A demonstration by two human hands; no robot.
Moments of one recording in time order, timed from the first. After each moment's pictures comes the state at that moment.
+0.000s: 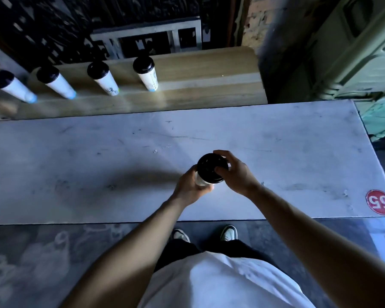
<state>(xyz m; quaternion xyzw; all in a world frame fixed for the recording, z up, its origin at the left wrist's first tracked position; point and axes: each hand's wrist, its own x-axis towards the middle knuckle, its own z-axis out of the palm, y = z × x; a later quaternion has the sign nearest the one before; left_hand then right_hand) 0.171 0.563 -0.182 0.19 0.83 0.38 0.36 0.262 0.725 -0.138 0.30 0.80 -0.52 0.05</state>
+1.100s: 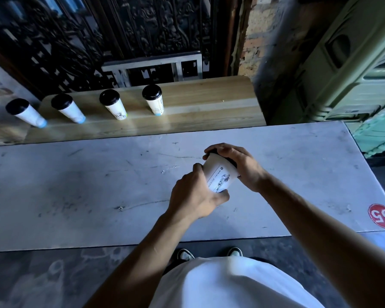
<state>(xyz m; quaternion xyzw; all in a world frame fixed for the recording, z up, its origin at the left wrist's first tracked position) 0.170 0.561 -0.029 0.25 0.92 0.20 0.23 0.217 0.725 -0.043 0.19 0.64 -0.74 -0.01</state>
